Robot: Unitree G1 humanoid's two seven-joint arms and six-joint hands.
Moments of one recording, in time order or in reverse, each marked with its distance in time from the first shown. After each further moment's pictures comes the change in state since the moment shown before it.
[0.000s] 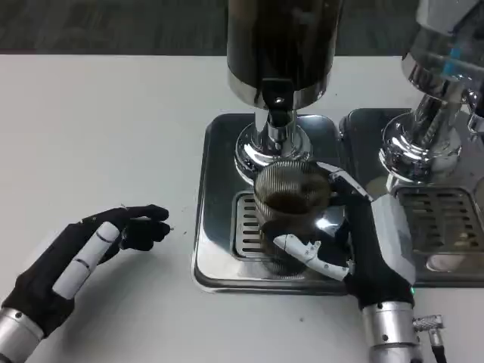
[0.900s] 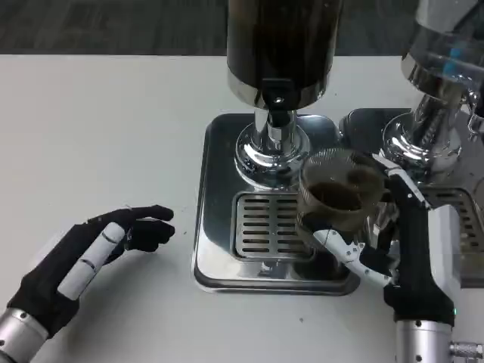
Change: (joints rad) left arm -0.002 -0.007 -0.012 0.001 0.002 -0.007 0.000; right arm 0.149 -0.013 -0.073 -0.192 -0.002 -0.038 -0.076
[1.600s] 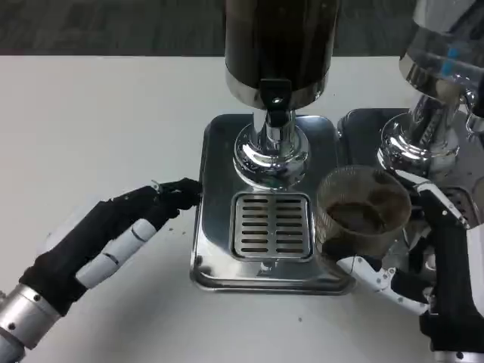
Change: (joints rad) left arm 0.021 0.025 -0.035 -0.202 0.112 -0.113 0.039; right arm 0.238 -0.038 -0.063 -0.332 0.003 0.026 0.151
